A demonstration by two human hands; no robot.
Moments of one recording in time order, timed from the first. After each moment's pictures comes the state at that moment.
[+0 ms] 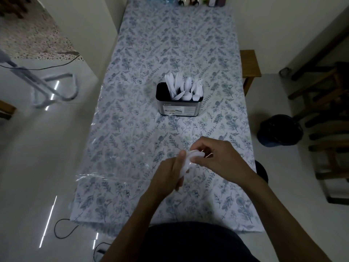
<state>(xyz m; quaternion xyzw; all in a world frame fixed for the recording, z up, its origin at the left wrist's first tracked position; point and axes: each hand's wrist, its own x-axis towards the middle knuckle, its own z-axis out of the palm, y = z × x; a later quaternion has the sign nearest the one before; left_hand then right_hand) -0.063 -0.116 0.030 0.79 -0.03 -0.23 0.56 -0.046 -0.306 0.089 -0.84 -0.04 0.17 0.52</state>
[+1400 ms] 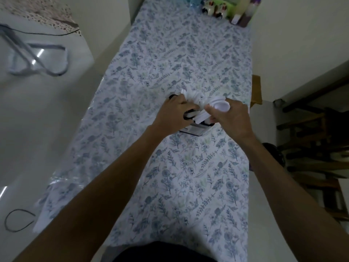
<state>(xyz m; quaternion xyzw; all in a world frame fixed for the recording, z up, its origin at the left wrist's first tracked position) 0.185 -0.107 -0.007 0.93 -0.22 0.07 0.30 0.154 -0.306 0.076 -0.91 0.01 -0.03 0.42</state>
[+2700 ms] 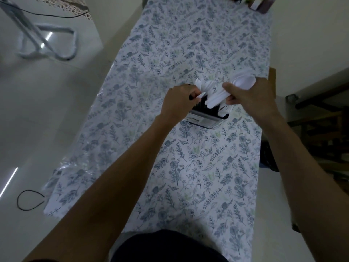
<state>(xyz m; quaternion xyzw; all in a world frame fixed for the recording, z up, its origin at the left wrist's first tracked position) 0.189 -0.096 -0.005 0.90 -0.09 0.04 0.42 0.181 -0.299 0.101 -0.87 0.06 0.03 0.49</state>
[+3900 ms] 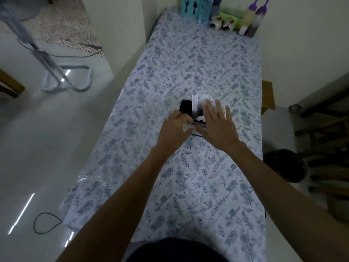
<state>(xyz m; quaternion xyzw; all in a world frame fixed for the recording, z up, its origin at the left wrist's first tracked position) 0.118 -0.083 -0.001 0.92 -0.12 0.09 0.37 0.139 -0.276 0.016 -0.98 -0.18 0.02 -0.05</state>
